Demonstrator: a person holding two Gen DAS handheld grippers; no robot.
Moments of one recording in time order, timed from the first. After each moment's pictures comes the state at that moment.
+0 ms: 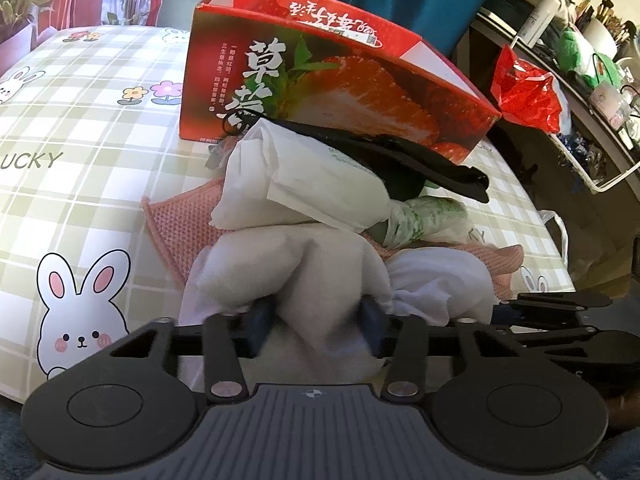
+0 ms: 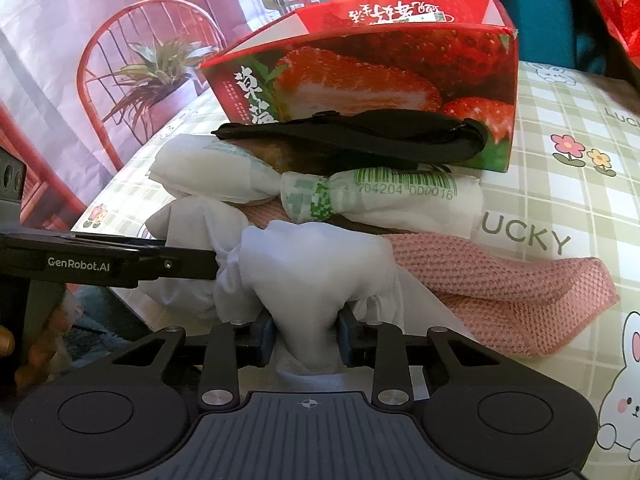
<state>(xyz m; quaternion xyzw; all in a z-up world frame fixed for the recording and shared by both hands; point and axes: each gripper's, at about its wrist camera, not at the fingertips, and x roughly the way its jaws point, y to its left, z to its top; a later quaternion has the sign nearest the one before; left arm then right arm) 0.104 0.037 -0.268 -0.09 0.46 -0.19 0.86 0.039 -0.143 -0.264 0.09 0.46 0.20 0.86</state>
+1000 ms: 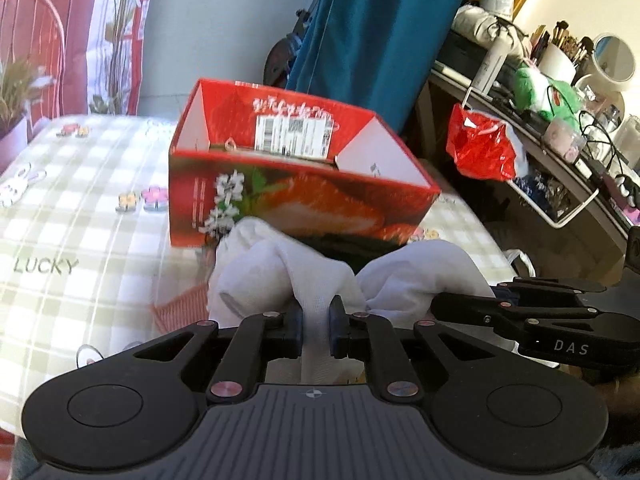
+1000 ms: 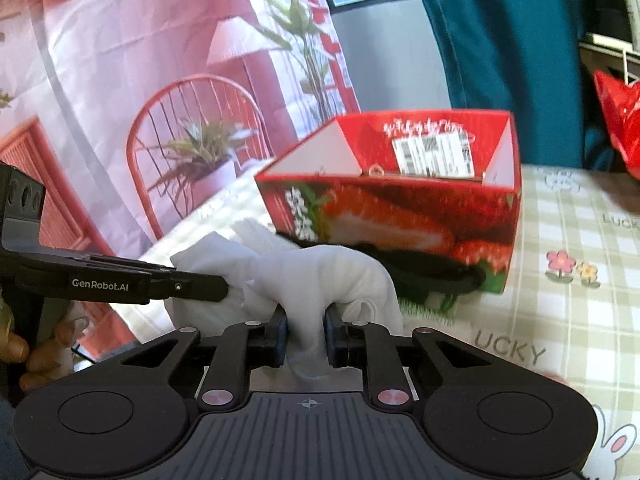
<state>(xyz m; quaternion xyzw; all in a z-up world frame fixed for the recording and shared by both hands) 0.092 0.033 -0.177 -0.06 0.38 -0.21 0.90 0.032 -0.154 -0.181 0.09 0.34 0.23 0.91</state>
